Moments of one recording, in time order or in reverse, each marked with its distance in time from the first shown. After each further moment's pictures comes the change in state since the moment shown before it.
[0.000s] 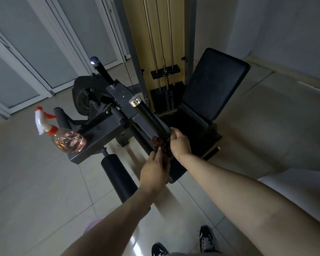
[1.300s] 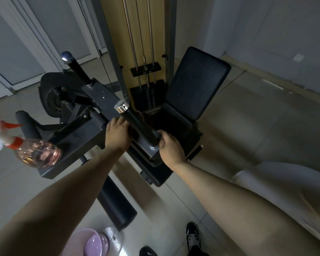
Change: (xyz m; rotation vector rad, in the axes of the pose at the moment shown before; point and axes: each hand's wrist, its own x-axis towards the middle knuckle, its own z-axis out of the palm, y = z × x) left_hand 0.153 -0.071 -0.047 0.294 0.067 0.168; right_hand 0.005 0.006 -0.003 -0.432 0.053 -0.215
